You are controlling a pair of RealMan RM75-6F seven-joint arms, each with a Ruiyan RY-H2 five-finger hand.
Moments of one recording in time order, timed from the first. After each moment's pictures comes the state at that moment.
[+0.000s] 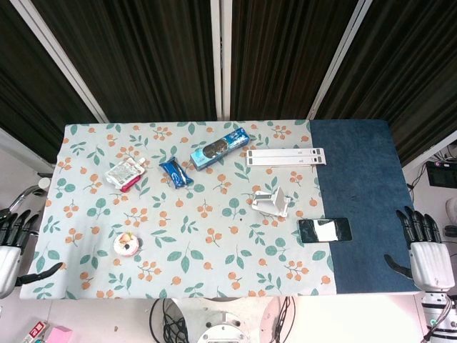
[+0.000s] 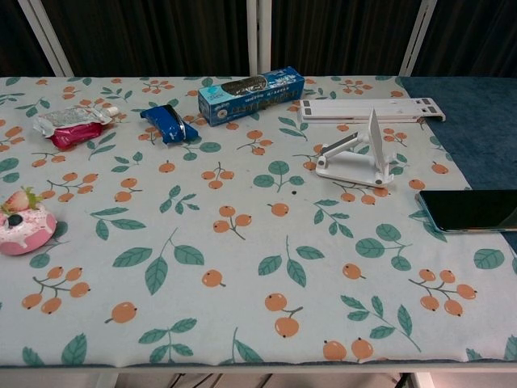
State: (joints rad) left arm -0.02 -1.11 0.00 -1.48 1.59 1.58 0.01; right arm 0.03 -1.27 0.05 -1.41 -1.53 1.54 0.02
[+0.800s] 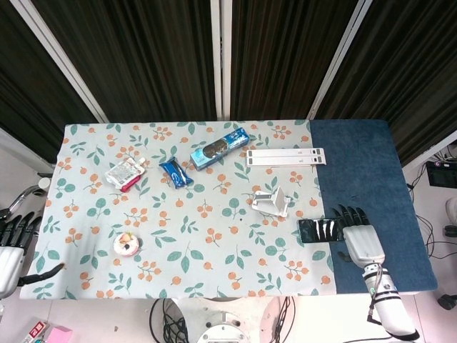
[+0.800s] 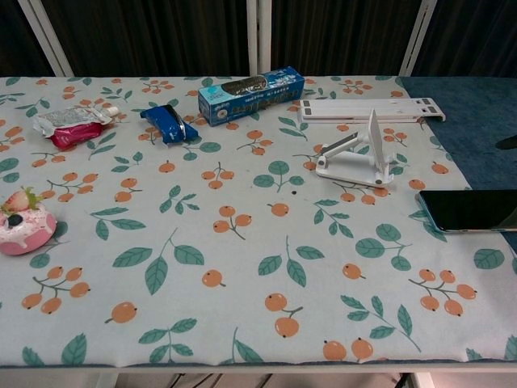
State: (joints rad) left arm -0.03 -1.13 0.01 -1.42 1.59 1.56 -0.04; right arm 0.26 -1.33 0.10 -1.66 -1.23 1.13 -0.51
